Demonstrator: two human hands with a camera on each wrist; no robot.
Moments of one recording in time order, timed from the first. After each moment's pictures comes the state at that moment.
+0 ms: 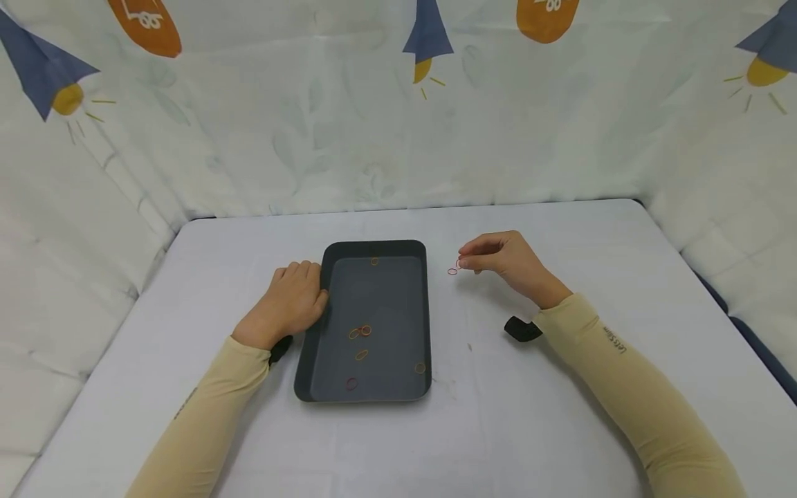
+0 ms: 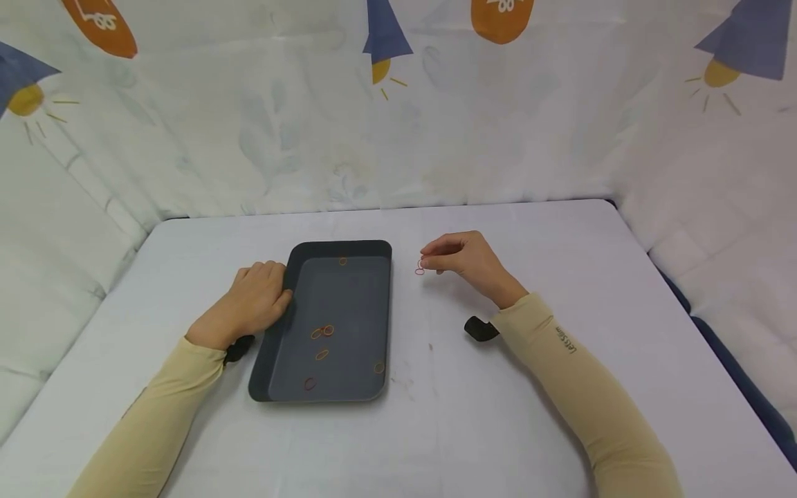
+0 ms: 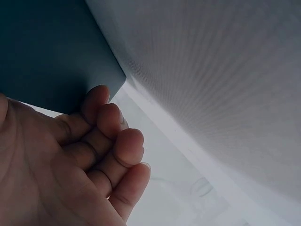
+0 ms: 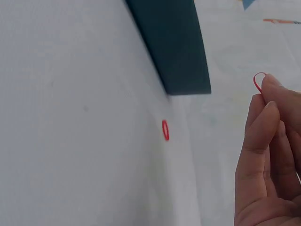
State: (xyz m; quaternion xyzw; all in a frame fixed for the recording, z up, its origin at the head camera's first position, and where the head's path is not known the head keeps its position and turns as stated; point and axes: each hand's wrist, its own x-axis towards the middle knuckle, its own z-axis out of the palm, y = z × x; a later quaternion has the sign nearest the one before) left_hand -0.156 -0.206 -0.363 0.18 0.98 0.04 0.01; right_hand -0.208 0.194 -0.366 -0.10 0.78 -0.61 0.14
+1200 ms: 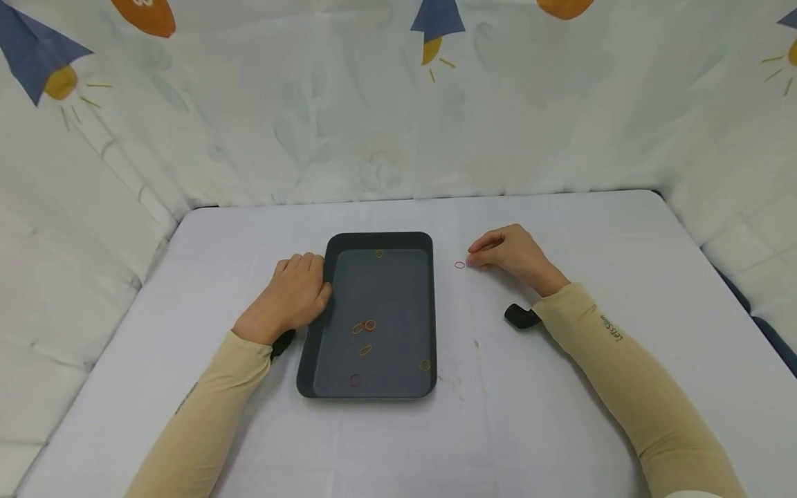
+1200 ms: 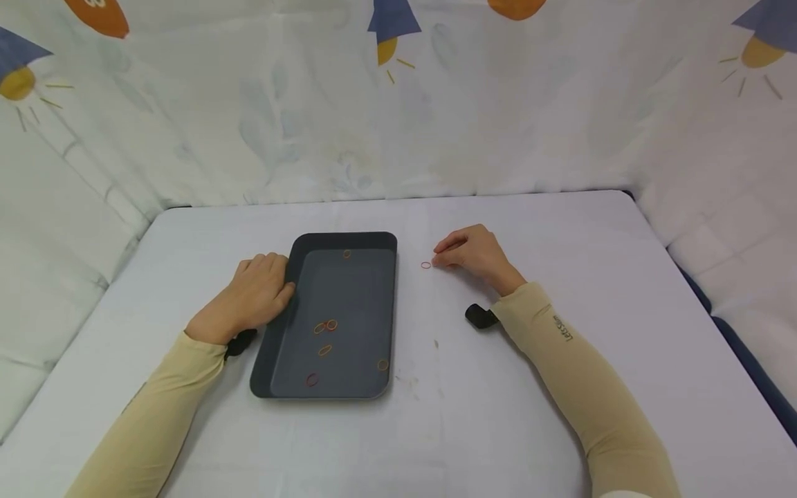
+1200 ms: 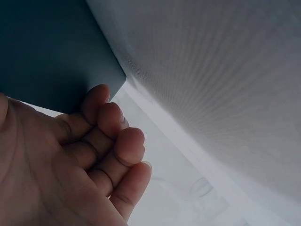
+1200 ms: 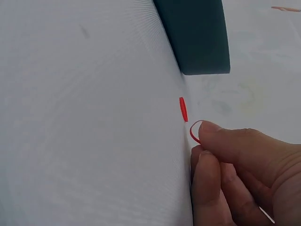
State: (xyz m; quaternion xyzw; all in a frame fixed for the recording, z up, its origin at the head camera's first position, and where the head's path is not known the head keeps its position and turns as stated) left_hand -0.160 -0.207 -0.366 0.17 0.98 0.03 0.02; right_hand -0.239 0.194 -0.384 -0.03 0.87 -0.46 0.17
